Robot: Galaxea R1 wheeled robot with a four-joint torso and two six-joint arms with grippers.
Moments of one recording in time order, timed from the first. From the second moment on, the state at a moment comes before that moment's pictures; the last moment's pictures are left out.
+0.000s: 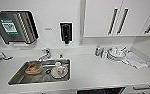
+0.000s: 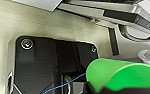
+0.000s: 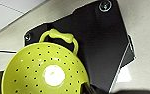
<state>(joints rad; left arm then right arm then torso) 1.44 2.42 -1.97 0.79 -0.34 -0.79 -1.55 2.86 -2.58 -0.65 0.28 0.75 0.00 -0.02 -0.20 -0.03</state>
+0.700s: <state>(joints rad) 1.16 2.11 -1.47 0.79 -0.19 -0.83 -1.54 2.86 -2.58 -0.65 0.30 0.75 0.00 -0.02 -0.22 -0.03</state>
